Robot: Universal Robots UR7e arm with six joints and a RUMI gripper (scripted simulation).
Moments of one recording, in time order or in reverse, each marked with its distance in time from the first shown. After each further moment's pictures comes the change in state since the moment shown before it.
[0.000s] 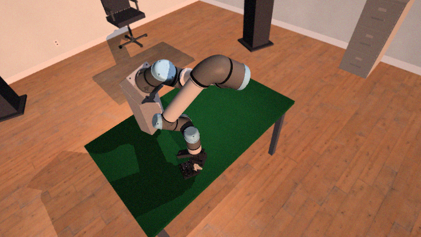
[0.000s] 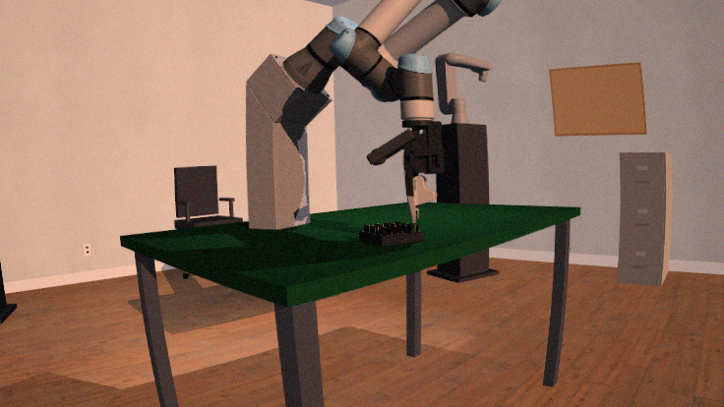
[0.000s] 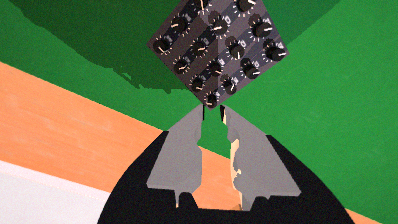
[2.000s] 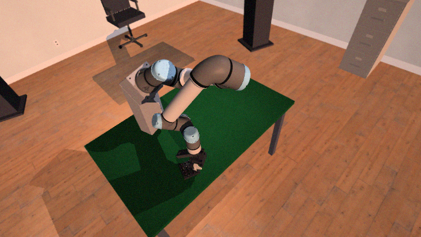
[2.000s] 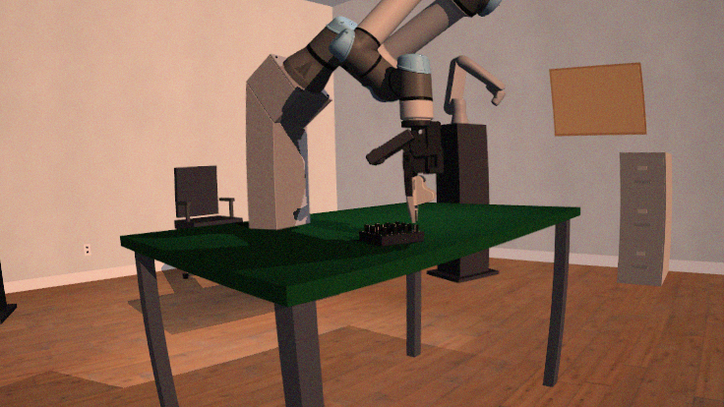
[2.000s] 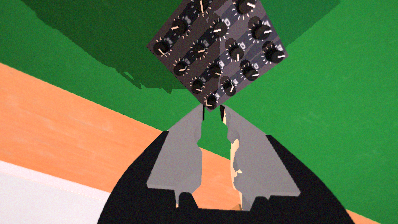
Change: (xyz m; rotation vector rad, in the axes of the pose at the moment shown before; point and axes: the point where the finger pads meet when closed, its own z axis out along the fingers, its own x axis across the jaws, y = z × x) arm 0.000 -0.002 0.000 0.000 0.000 0.000
